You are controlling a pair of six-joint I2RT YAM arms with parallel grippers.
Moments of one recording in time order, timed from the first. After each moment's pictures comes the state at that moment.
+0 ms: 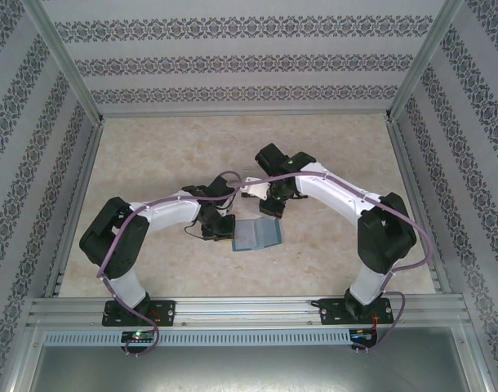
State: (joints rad) left arm -0.62 1.72 1.01 -0.64 0.33 -0.69; right arm 0.62 1.75 1.40 -0.99 -0.20 -0.63
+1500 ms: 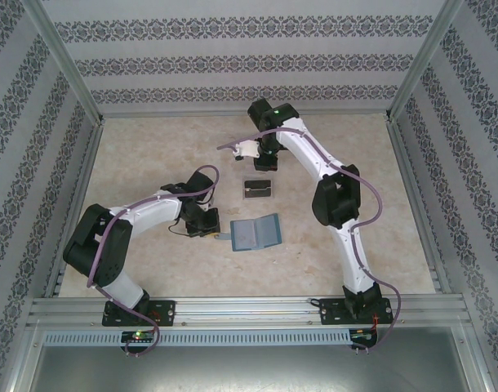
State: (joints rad) left arm -0.48 1.61 0.92 -0.64 0.34 -0.69; right arm 0.49 2.35 2.34 -1.38 -0.14 -1.02
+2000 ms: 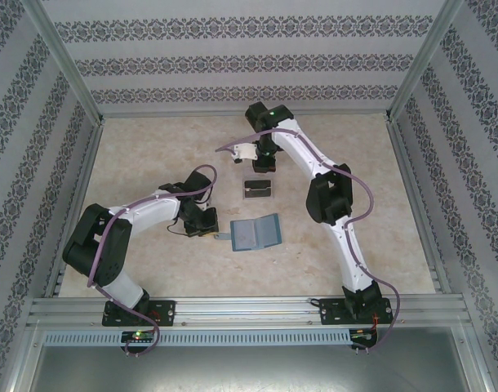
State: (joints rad) left arm -0.46 1.61 0.92 -0.64 0.34 -0.69; right arm 0.48 2.45 2.43 -1.42 -0.14 -1.05
